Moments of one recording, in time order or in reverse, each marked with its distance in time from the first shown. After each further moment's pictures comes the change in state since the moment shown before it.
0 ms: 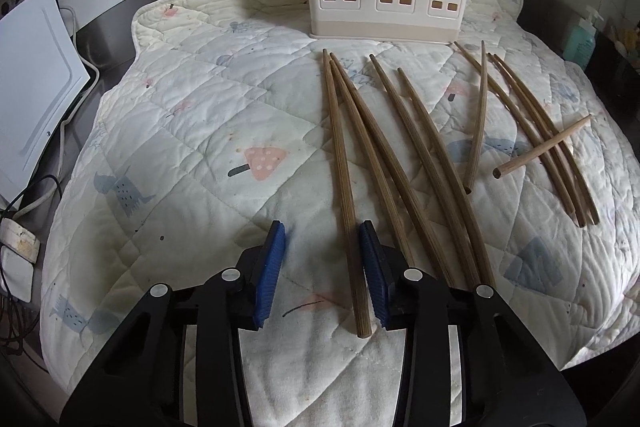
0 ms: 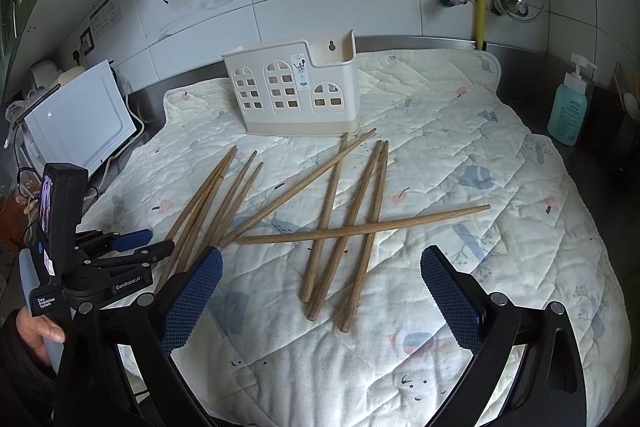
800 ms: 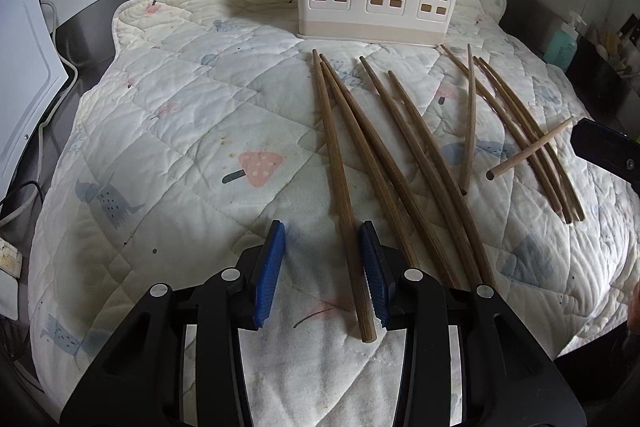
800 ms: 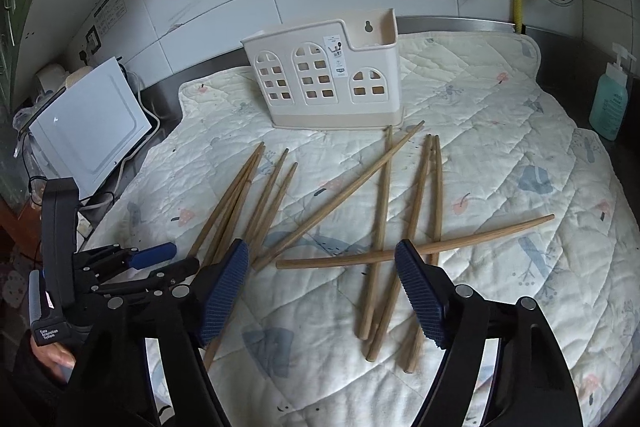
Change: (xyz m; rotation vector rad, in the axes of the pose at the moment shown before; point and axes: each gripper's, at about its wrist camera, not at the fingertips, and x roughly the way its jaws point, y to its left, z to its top) left arm 0.004 0.014 0.004 0.011 -0.001 -0.099; right arm 0.045 0.026 0.025 0.023 0.069 0.104
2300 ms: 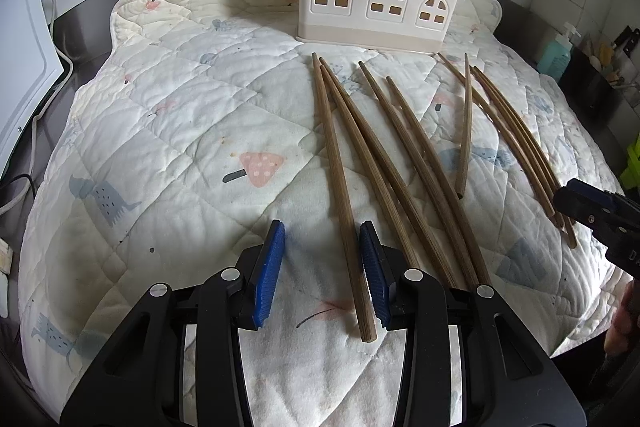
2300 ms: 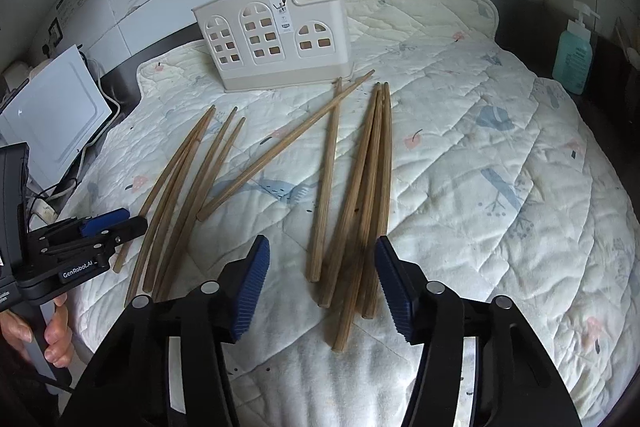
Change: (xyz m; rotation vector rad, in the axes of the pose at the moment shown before) left arm -0.001 0.008 -0.003 -0.018 -0.018 -0.040; right arm -0.005 -0.026 -0.045 0.074 0.036 -0.158
